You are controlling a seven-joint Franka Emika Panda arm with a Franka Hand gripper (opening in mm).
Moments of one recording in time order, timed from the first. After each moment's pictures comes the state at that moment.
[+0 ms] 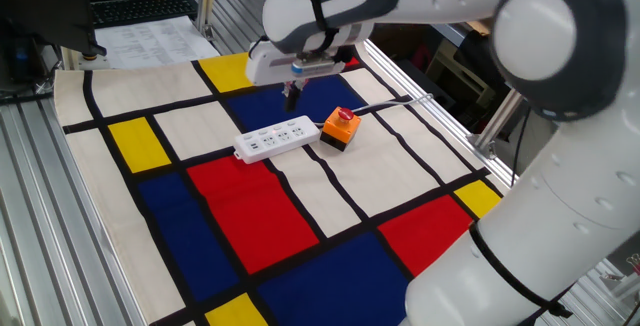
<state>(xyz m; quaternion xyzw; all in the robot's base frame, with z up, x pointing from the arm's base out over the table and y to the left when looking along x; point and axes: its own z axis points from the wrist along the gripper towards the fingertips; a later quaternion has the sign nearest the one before) 0.511 -0.029 0.238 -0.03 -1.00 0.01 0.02</state>
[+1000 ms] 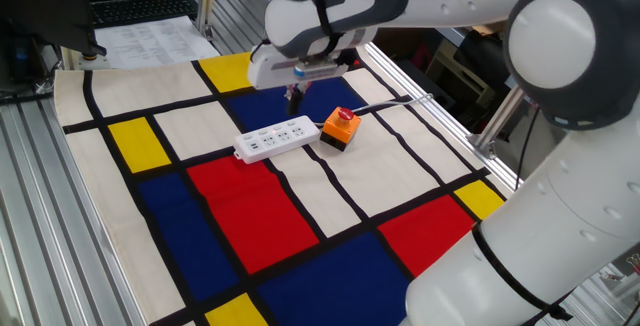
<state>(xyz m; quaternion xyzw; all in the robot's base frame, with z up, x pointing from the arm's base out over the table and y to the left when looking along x) 0.498 -0.026 0.245 -0.03 -1.00 0.01 0.02</state>
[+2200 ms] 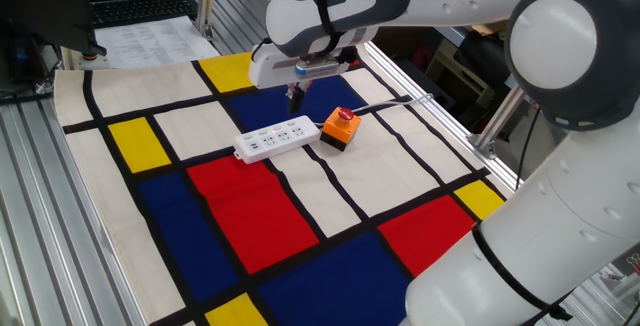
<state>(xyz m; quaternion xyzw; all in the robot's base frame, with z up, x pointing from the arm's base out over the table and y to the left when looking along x) 0.497 -0.028 0.246 -0.02 -1.00 0.02 0.02</state>
